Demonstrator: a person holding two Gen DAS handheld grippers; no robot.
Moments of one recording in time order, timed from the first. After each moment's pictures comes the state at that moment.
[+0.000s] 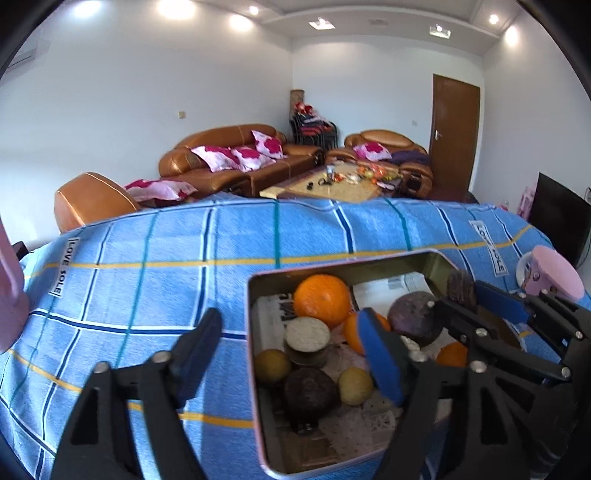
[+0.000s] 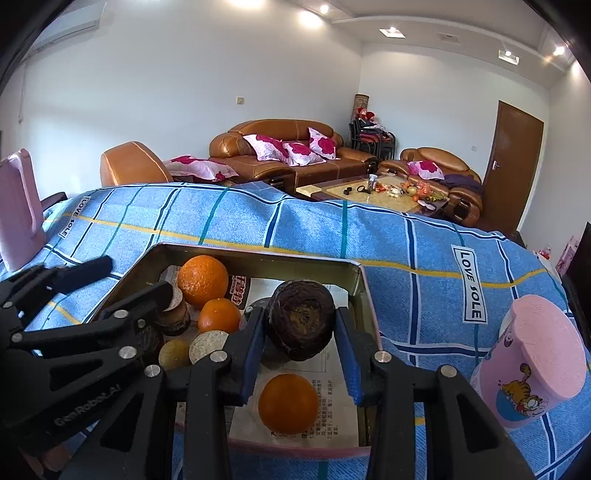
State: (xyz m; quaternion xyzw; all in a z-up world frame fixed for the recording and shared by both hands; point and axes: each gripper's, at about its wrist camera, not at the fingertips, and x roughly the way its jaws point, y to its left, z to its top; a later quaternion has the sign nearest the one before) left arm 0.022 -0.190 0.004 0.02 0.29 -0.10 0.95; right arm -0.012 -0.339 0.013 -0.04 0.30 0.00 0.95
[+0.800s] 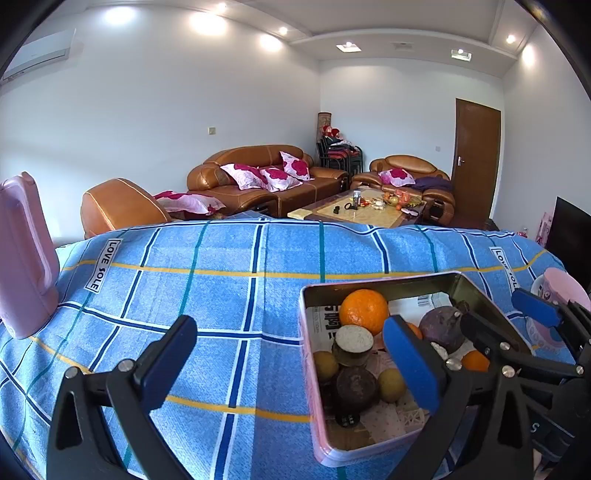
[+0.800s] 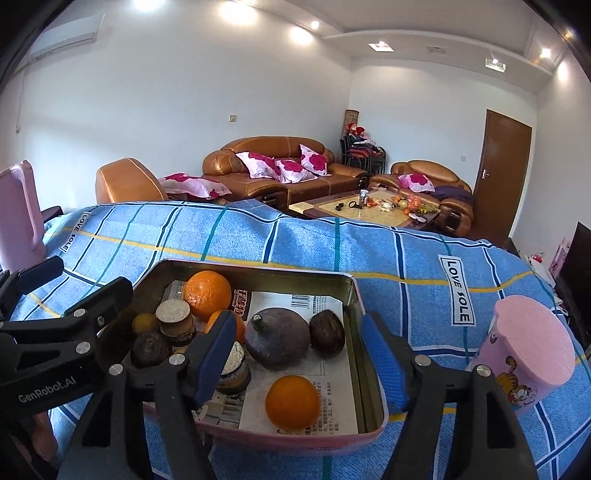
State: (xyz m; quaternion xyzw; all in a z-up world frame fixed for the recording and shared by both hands) left arm 0.005 -0.160 0.010 0.01 0.25 -0.05 0.97; right arm -0.030 -0.333 0.023 -0.04 0.26 -0.02 0.96
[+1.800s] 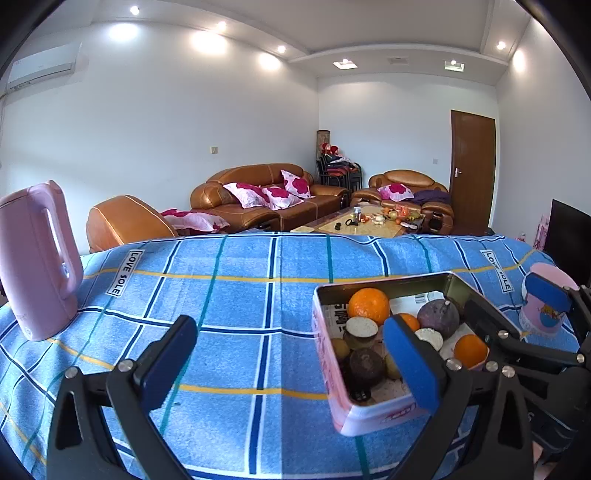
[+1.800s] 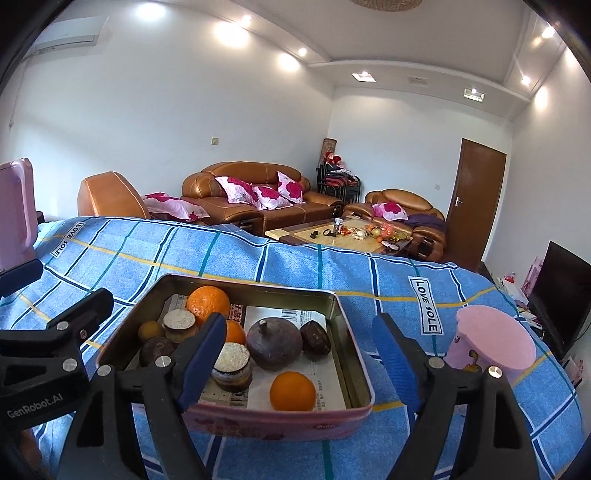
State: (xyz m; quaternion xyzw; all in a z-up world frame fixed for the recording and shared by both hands) left arm -0.033 -0.140 0.016 0.01 0.21 -0.05 0.98; right arm -0.066 -0.308 0.032 -0.07 0.20 -0.07 0.97
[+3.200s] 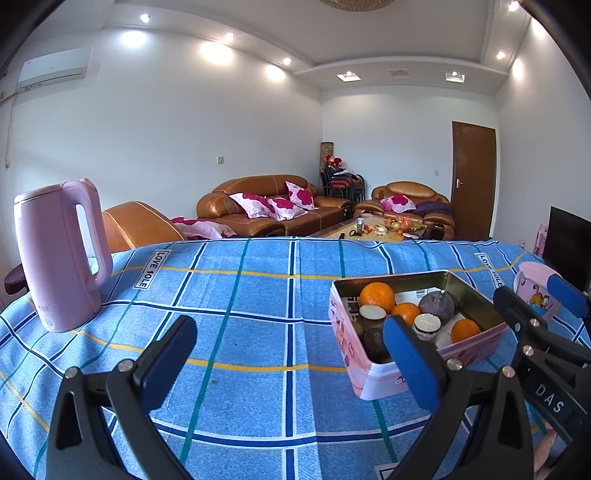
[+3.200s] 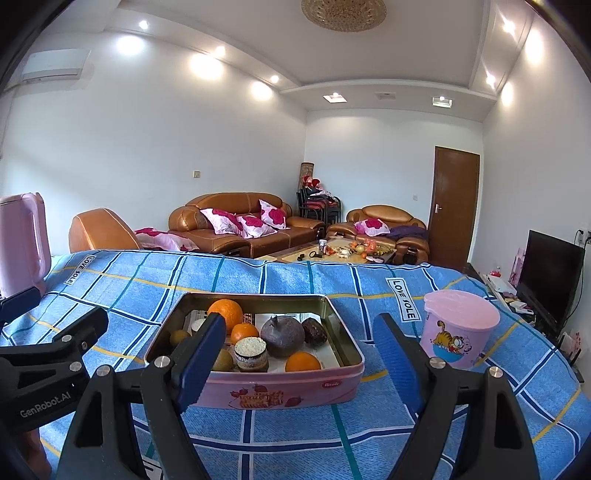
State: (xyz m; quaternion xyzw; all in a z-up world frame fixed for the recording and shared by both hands) left arm -0.076 -0.113 0.017 0.01 0.18 -0.04 0.98; right arm -0.130 -0.291 0.039 -0.03 0.14 -0.10 0.98
